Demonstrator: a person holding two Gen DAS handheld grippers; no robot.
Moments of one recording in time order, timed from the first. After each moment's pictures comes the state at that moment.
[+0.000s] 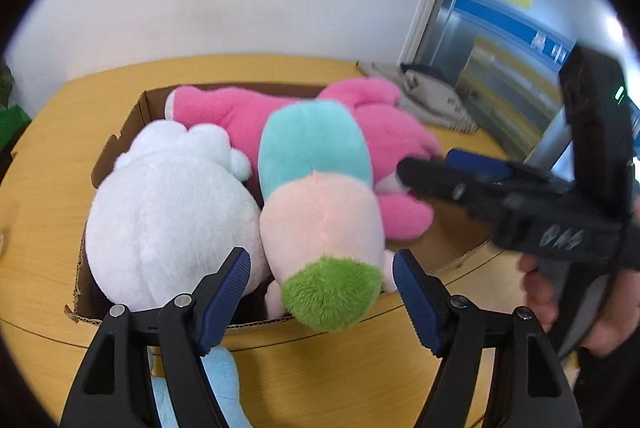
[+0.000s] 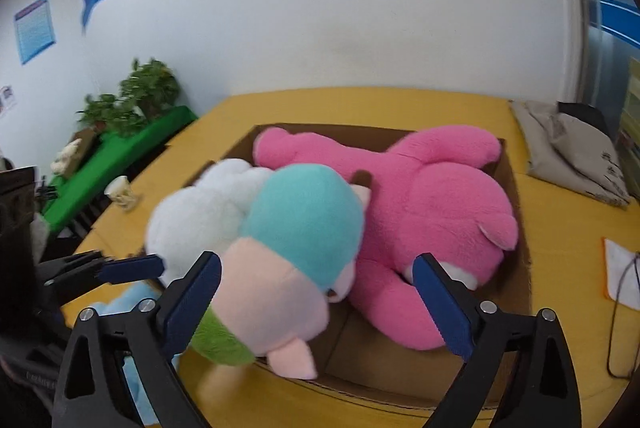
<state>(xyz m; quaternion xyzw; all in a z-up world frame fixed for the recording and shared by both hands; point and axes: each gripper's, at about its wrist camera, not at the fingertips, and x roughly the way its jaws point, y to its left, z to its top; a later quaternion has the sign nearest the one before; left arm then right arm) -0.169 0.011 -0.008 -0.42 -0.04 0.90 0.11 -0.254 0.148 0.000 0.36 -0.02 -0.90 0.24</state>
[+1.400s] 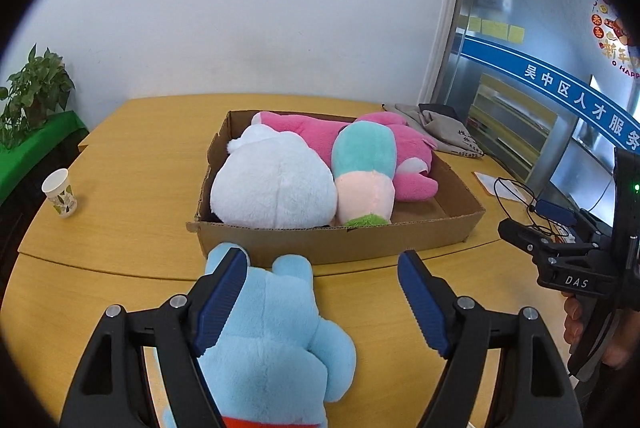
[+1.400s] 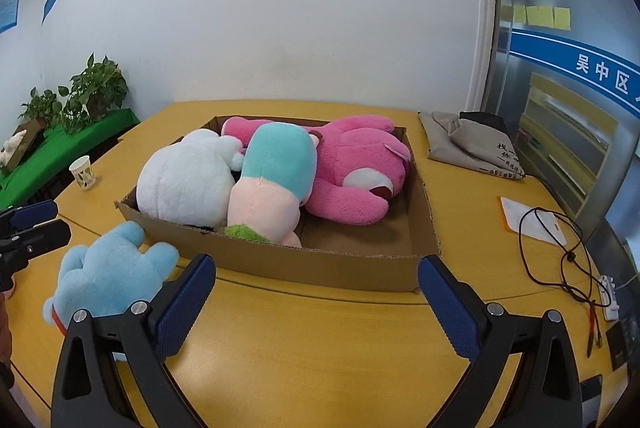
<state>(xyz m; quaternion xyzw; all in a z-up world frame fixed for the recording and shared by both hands) -0.006 -0.065 0.031 -0.32 -0.07 0.94 0.07 -0.084 0.150 0.007 0.30 0.05 -0.95 0.10</state>
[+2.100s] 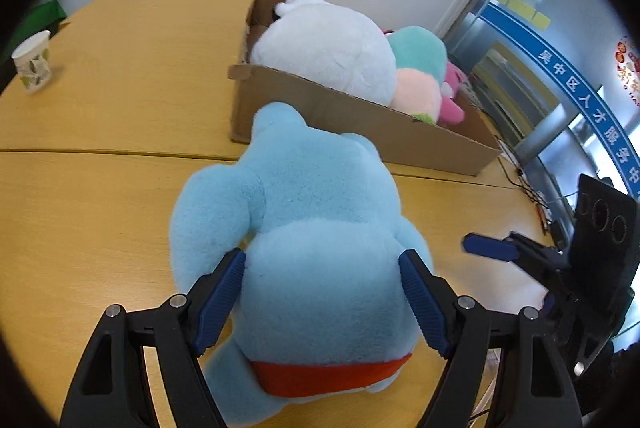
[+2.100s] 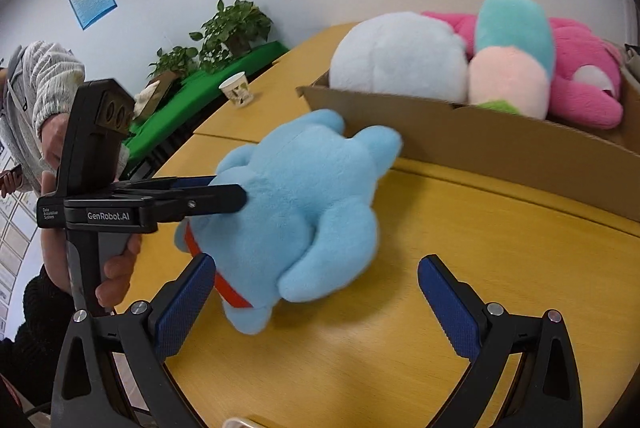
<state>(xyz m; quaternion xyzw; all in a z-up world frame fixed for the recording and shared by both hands) -0.011 -0.146 -0.073 -0.44 -0.16 0.87 0.13 -0.064 0.035 -0.088 0.41 -0.01 -0.83 0.39</state>
